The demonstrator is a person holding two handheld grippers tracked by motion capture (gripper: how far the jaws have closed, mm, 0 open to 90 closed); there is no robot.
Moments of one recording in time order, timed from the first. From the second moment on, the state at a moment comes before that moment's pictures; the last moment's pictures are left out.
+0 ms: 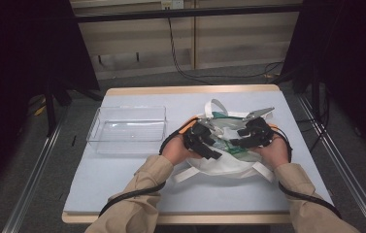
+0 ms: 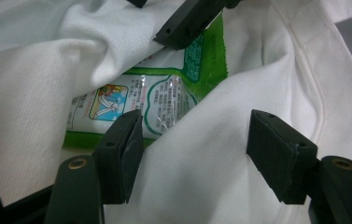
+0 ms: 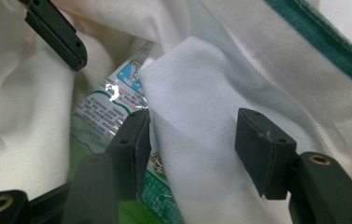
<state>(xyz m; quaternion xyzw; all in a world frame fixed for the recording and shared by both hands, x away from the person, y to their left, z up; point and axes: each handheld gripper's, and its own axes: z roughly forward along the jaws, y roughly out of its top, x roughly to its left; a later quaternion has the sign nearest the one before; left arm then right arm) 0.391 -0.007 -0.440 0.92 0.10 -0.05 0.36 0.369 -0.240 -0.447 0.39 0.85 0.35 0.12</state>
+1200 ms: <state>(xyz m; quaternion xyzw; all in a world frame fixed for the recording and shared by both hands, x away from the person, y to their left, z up) 0.386 -0.001 -0.445 0.94 0.11 -0.12 0.31 0.378 -0.246 -0.442 0.41 0.84 0.33 0.13</state>
